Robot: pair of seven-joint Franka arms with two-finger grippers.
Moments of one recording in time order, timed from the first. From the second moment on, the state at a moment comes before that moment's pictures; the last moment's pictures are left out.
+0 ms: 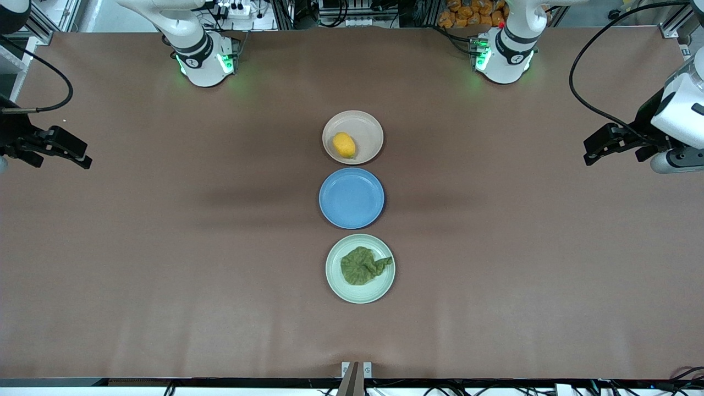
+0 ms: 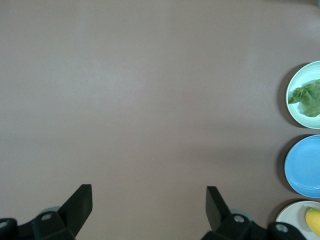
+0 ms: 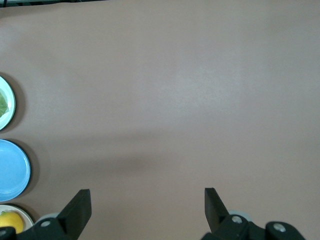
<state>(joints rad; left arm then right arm) -0.08 0.07 -0.05 -1.47 0.03 1.59 -0.19 -0.03 0.03 0.02 -1.53 0.01 1.63 0.05</state>
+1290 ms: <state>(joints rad) -0.12 0.24 -0.11 -1.47 0.00 1.84 -0.19 0.00 0.04 0.03 -1.54 0.02 1.64 0.06</state>
